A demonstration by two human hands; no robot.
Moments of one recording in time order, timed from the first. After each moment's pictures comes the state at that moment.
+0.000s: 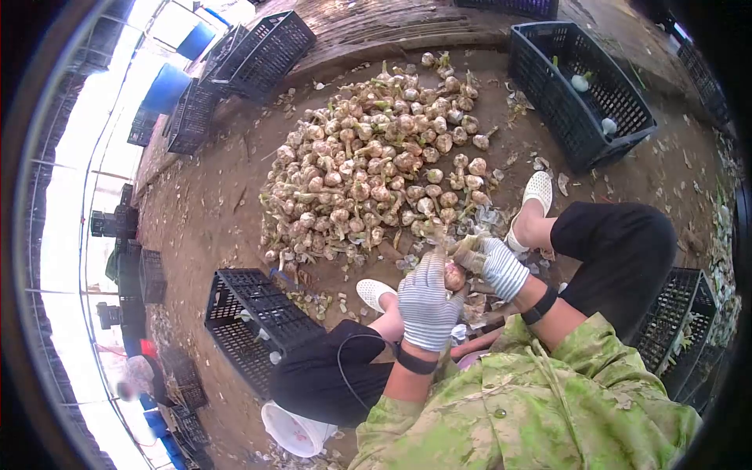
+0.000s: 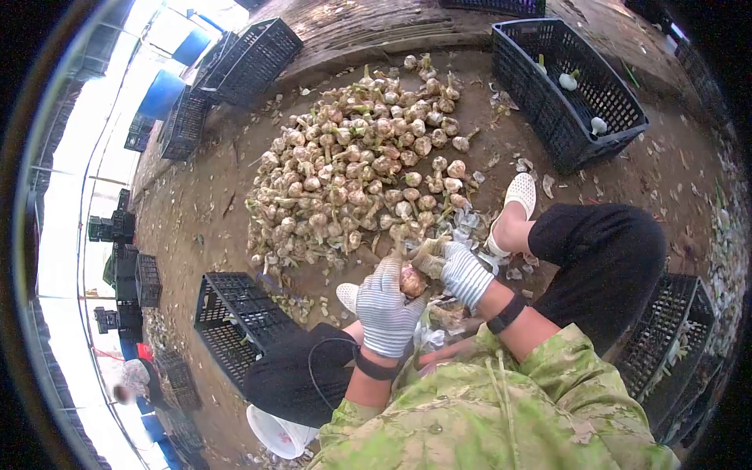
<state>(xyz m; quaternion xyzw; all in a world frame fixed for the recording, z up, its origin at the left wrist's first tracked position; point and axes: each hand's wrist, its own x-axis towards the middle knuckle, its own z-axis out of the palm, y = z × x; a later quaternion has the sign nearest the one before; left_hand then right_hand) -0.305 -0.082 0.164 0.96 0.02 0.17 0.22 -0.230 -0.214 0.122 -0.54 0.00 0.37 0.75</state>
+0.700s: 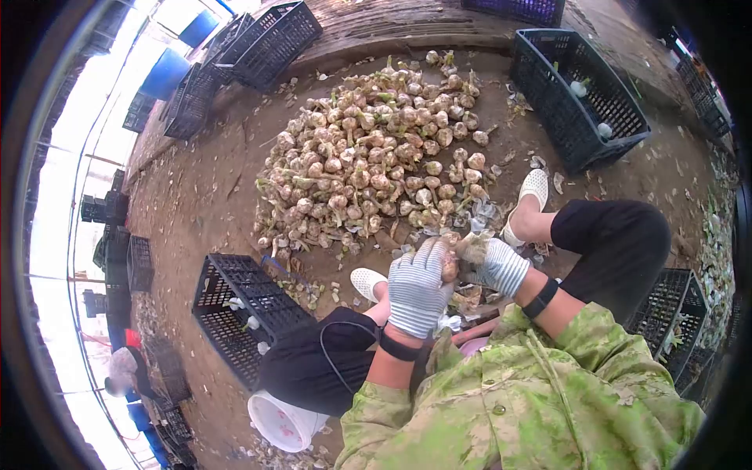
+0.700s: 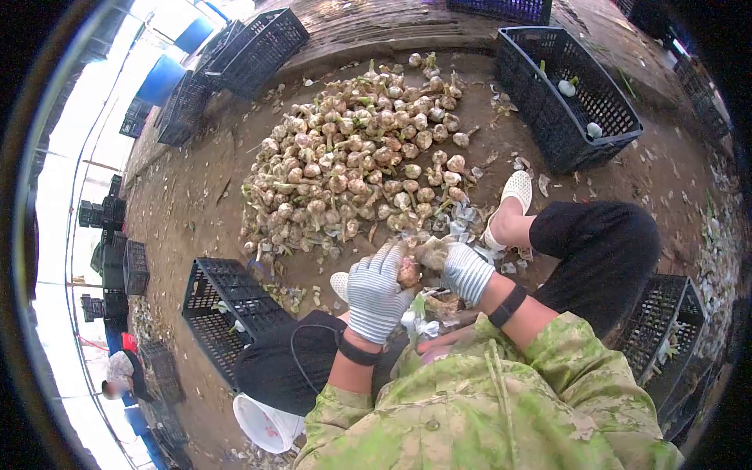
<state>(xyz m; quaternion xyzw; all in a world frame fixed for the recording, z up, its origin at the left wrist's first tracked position) -0.316 -0.057 0.169 0.97 -0.07 0.16 0.17 -0.245 -0.212 0.100 -0.42 0.03 0.46 0.78</state>
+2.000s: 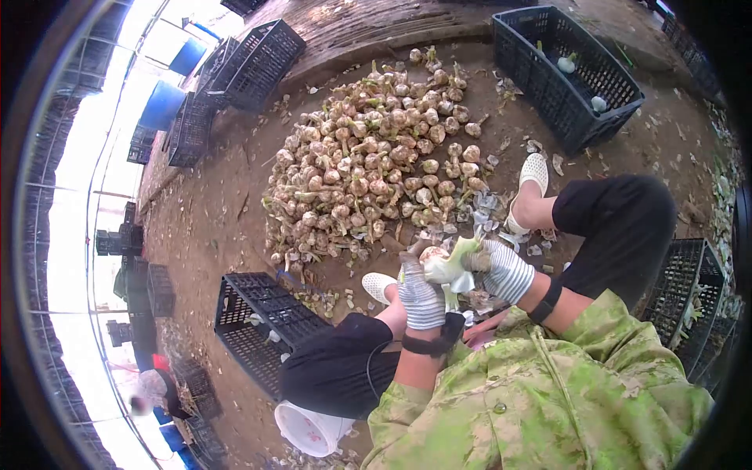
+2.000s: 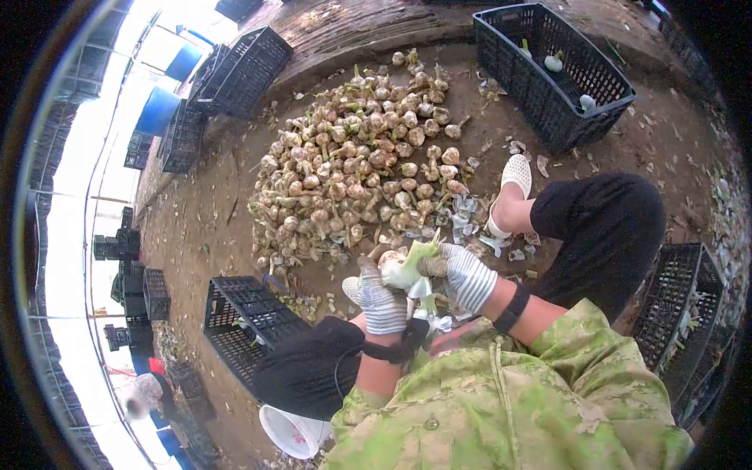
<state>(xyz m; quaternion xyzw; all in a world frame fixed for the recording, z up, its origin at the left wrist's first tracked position) -0.319 -0.082 0.138 0.36 0.28 0.05 0.89 -0.272 -0.219 0.127 -0.30 0.06 0.42 0.85</state>
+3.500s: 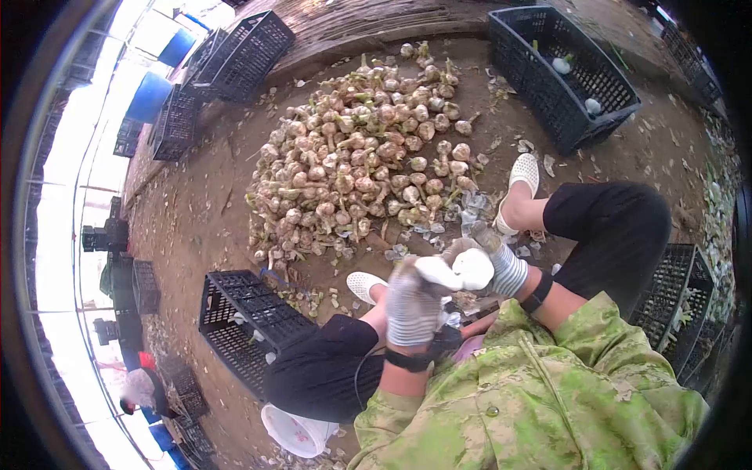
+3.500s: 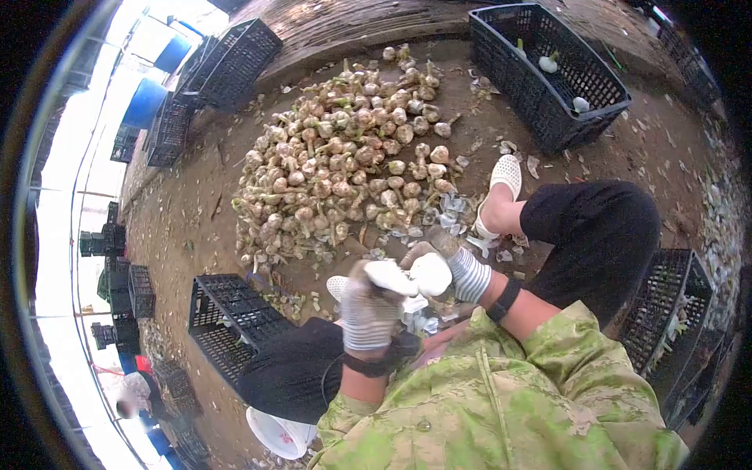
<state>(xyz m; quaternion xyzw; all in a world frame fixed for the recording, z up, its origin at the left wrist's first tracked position) -0.319 -0.087 0.184 0.34 0.26 0.01 0.91 -0.252 -0.235 0.101 -0.40 -0.04 0.46 0.79</state>
